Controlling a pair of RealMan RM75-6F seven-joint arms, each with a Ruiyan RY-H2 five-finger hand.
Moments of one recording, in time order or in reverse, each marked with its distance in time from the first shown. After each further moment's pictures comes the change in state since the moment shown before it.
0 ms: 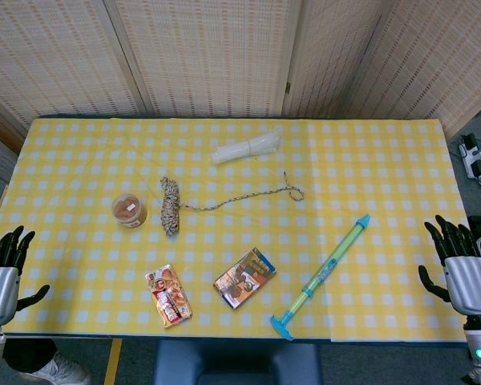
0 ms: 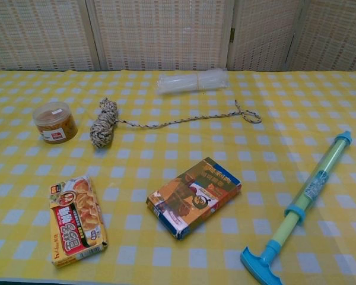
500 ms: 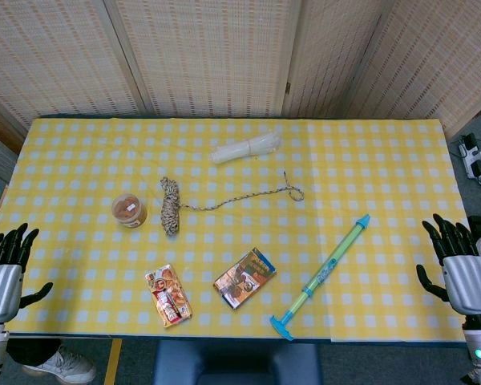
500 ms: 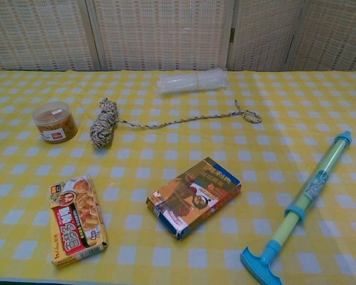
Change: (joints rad) left arm -0.016 -0.006 -0.007 0.006 0.018 -0.004 -0.008; right arm 0.000 0.007 0.000 -0.015 -0.017 0.017 -0.001
